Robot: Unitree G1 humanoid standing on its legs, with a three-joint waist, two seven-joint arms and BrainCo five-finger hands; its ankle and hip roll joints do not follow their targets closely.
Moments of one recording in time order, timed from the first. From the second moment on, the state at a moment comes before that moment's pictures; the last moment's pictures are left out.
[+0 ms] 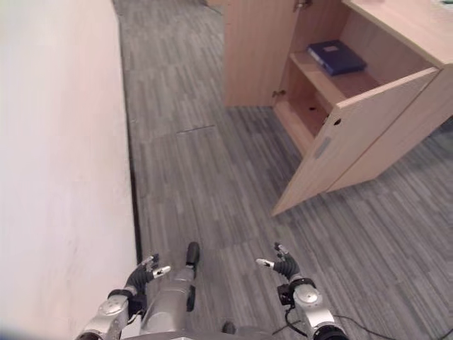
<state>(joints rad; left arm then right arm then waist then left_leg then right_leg) 0.03 0.28 -0.26 0.89 -0.35 -0.20 -0.05 0.00 -0.34 0.28 0.76 0.22 -0.14 -0.02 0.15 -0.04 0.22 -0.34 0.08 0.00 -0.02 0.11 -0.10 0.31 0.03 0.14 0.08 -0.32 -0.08</state>
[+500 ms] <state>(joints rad) -0.03 0.31 -0.28 0.85 -0.35 -0.20 -0.06 -0.05 -0.29 0.31 0.90 0.20 -0.14 0.01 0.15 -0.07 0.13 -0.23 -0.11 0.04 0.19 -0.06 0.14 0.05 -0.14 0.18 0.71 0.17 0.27</state>
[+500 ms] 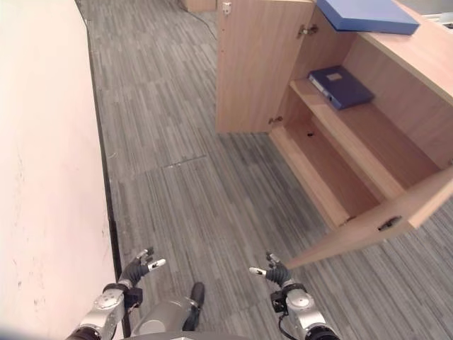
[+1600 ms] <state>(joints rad) -0.02 0.22 -0.30 0.84 -0.38 -0.21 -0.07 0.14 -0.32 0.05 1.22 0.33 -0.06 -0.02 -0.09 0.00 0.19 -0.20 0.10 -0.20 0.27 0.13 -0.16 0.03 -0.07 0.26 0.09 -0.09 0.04</state>
